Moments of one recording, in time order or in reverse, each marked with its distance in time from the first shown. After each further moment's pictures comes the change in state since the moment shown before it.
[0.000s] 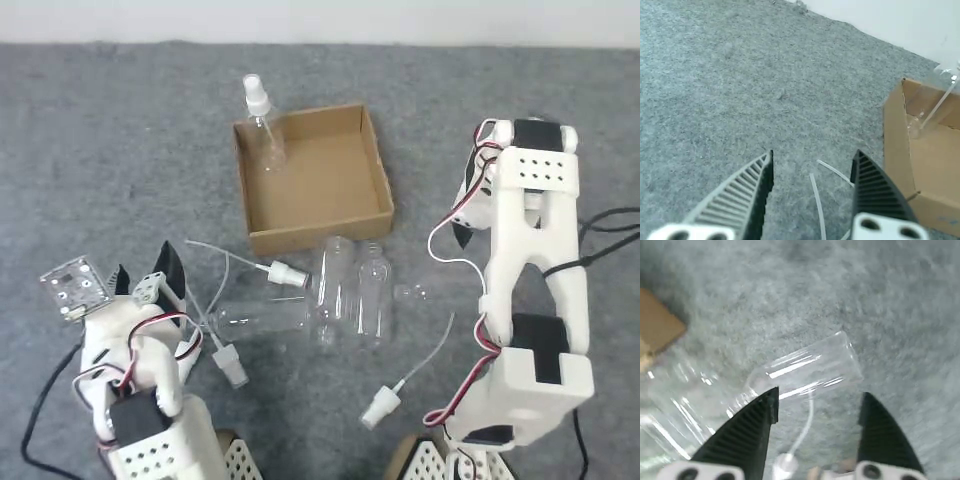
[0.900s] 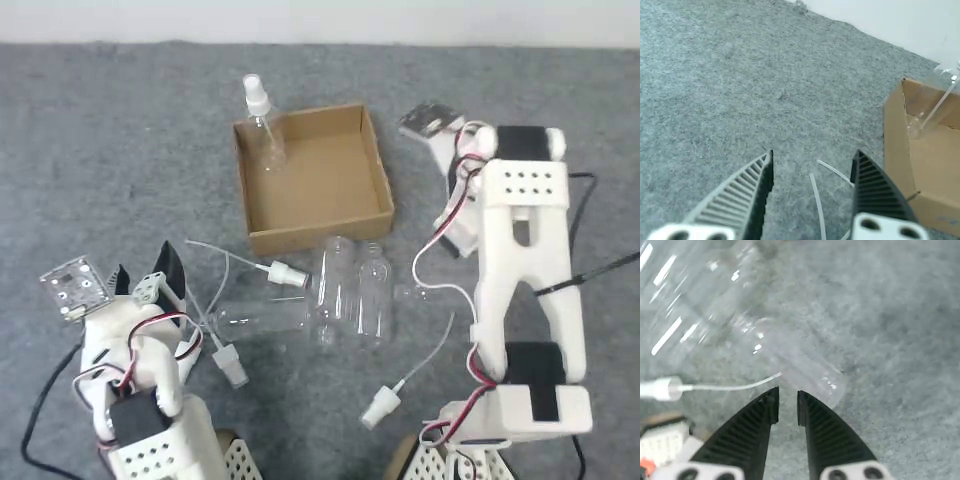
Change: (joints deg) left arm 0.0 0.0 0.0 0.0 0.0; right arm -5.3 -8.8 3.3 0.1 63.2
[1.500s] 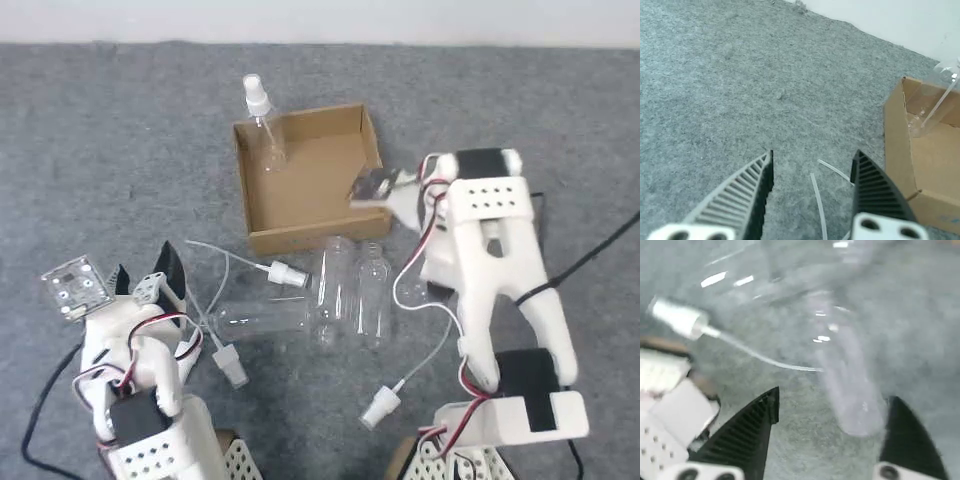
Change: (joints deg) left arm 0.0 0.0 0.0 0.0 -0.7; right arm -6.3 -2.1 13.7 0.0 21.5
